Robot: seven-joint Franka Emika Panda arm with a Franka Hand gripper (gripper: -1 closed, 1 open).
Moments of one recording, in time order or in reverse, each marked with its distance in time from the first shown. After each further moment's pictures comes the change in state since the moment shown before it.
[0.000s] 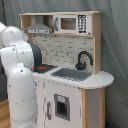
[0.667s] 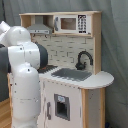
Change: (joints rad) arm 0.010 0.088 0.016 0.000 0.000 -0.005 -0.205
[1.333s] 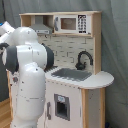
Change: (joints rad) arm 0.067 0.104 -0.018 0.001 0.000 -0.019 -0.173
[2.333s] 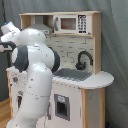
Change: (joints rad) arm 0.194 0.152 -0.120 0.079 -0.013 -0.066 -0.101
